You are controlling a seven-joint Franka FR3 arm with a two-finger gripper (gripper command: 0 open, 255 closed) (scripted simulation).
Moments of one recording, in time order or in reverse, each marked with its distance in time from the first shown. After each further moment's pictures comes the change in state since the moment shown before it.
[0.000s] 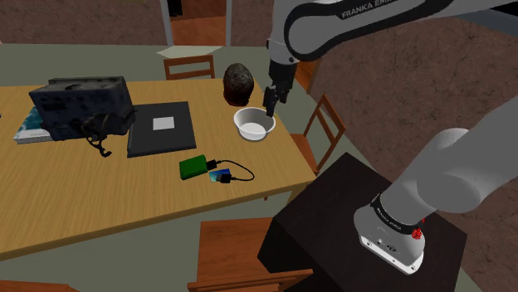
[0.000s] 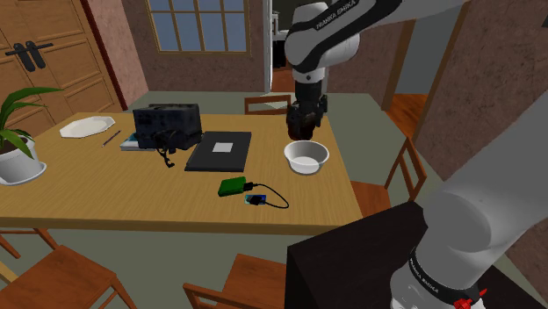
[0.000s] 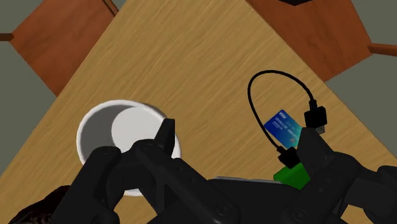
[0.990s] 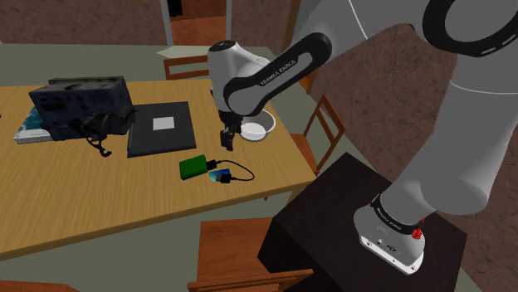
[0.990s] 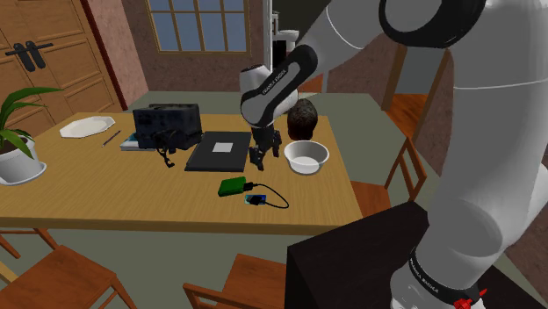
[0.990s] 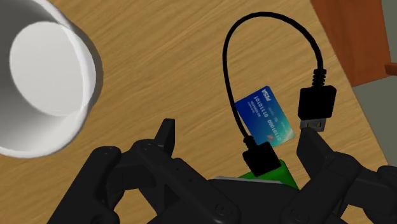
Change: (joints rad) arm 0.105 0.560 0.070 0.289 -0.190 0.193 0.029
